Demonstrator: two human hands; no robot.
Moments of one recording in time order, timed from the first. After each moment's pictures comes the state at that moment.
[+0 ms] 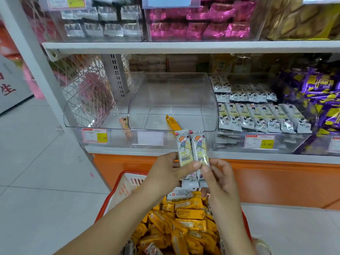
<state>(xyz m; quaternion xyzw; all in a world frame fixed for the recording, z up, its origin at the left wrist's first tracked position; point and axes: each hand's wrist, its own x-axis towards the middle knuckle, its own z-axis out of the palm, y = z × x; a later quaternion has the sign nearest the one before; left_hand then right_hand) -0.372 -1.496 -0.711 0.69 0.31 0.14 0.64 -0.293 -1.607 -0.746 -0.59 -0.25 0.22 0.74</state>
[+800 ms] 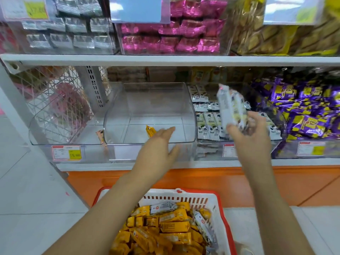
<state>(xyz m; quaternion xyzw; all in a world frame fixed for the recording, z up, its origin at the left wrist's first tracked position) -0.316 -1.465 -0.680 0.91 0.28 0.20 0.23 -0.176 -1.604 -0.664 -0.74 -0.22 -0.01 0.63</state>
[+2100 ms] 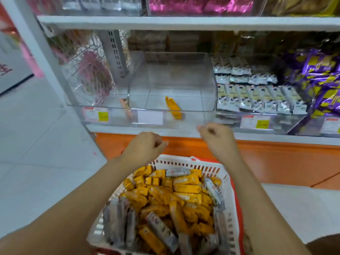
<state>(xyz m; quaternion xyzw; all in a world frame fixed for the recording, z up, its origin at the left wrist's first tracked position) -0.403 -1.445 -0.729 0.93 0.29 0.09 0.21 -0.232 -1.576 -0.727 -0.78 -0.41 0.14 0.45</state>
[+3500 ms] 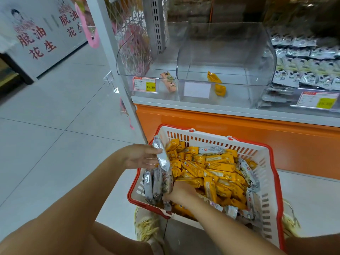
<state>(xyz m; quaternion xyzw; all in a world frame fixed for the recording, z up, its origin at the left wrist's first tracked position) -0.546 -1.414 -0.803 0.48 0.48 -0.05 0.73 -0.442 -1.551 -0.912 -0.79 -0.43 0.43 -0.02</state>
